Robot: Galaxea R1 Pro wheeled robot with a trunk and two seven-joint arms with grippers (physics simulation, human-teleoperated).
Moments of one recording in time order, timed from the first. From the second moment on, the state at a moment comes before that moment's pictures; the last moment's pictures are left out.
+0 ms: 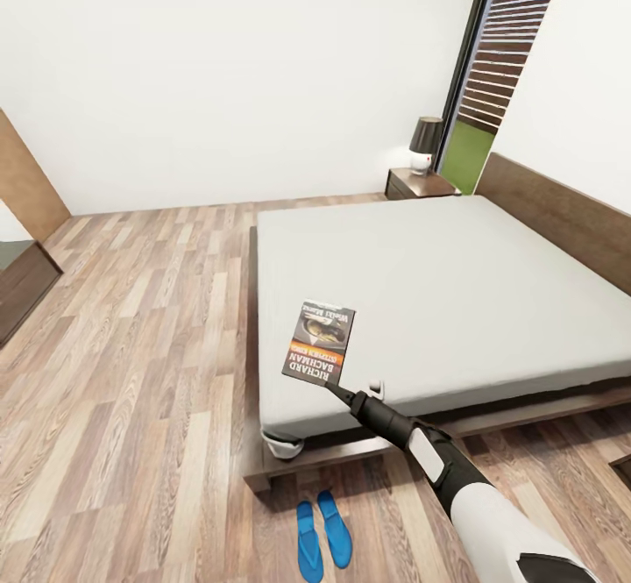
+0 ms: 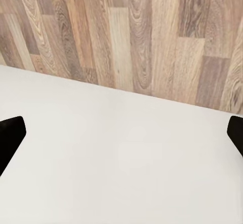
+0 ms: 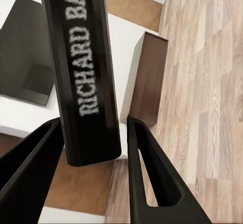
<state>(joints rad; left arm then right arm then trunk) 0.23 0.31 -0.46 0.00 0.77 -0.30 0.07 -0.72 0.07 -0.11 -0.43 -0.45 0.31 1.05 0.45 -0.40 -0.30</state>
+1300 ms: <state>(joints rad) 0.23 0.31 -0.46 0.00 0.76 -0.30 0.07 -0.72 0.07 -0.07 -0.43 -0.45 0.31 1.05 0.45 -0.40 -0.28</state>
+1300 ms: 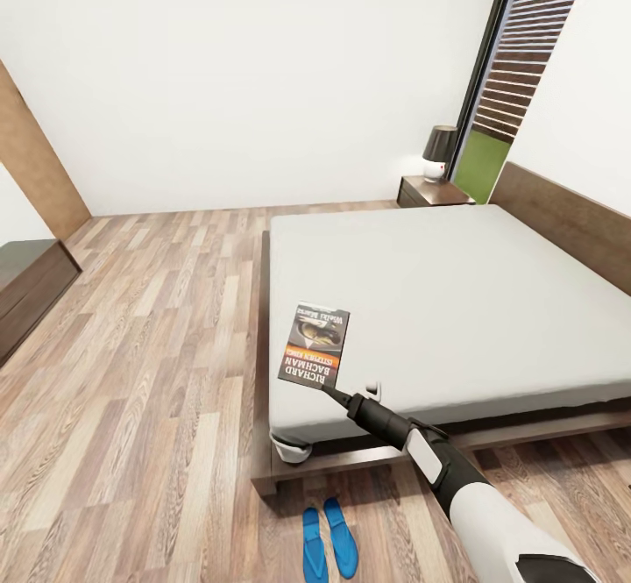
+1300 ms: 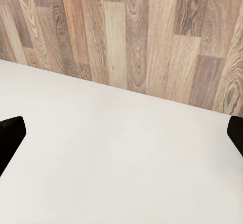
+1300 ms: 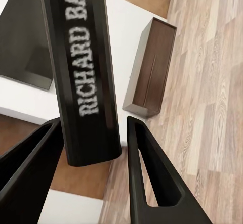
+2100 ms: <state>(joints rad) 0.23 0.31 -0.46 0.00 0.76 -0.30 0.07 -0.72 0.07 -0.07 -0.42 -0.45 0.31 1.05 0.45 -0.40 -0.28</state>
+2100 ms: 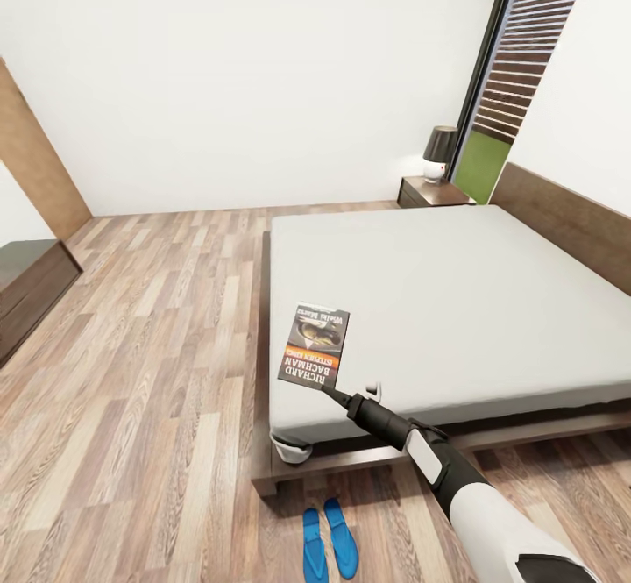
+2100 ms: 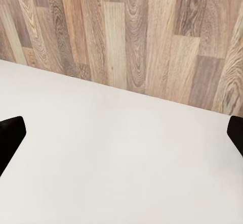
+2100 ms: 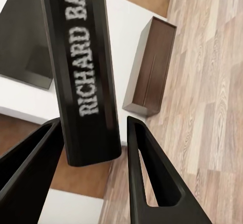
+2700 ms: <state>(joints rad) 0.23 0.31 -0.46 0.00 0.76 -0.30 0.07 -0.72 0.07 -0.06 -0.42 -0.45 0.31 1.05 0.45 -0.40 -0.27</state>
